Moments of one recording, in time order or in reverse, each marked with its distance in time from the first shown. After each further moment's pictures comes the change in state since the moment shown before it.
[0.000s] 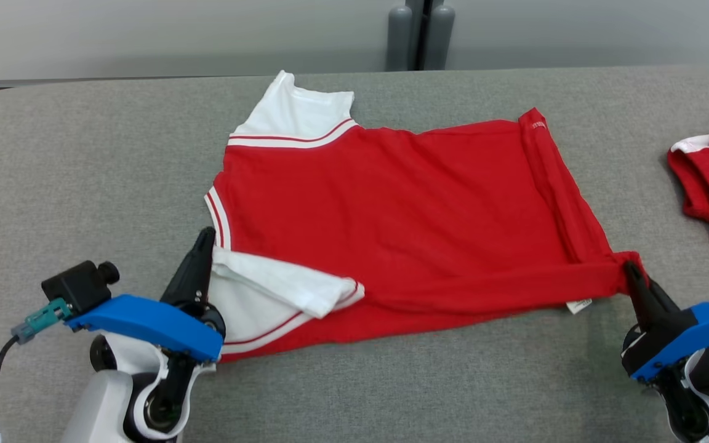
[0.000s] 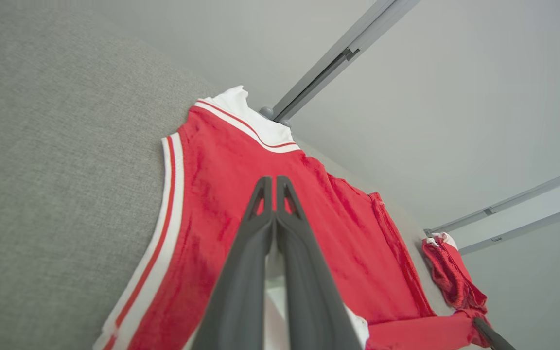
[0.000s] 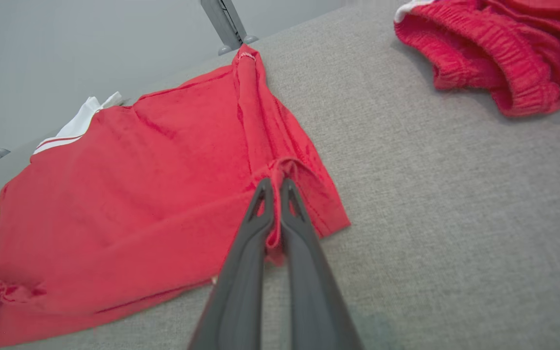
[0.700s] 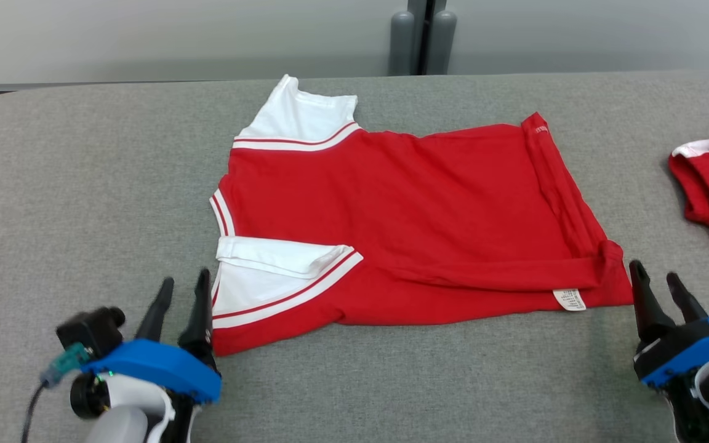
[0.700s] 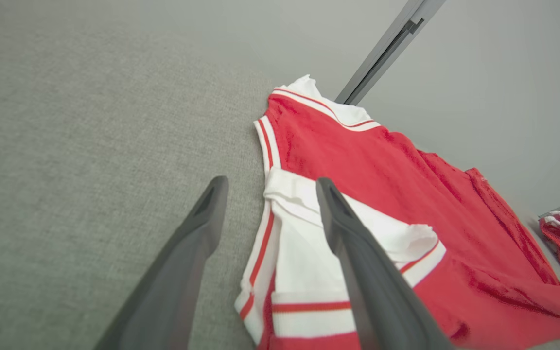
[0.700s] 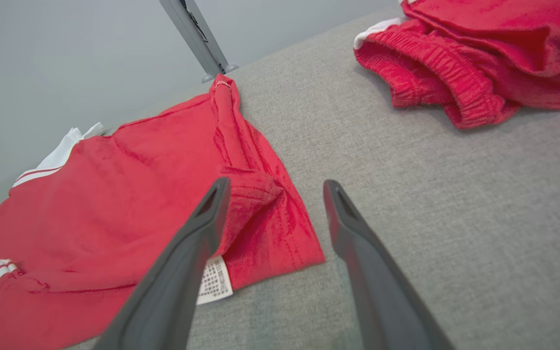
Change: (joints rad) left arm -0.036 0.028 -0.045 0.261 0.188 -0.008 -0.247; right arm -0.033 0.000 -0.032 0.086 -0.015 0.000 -0.150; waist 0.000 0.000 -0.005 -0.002
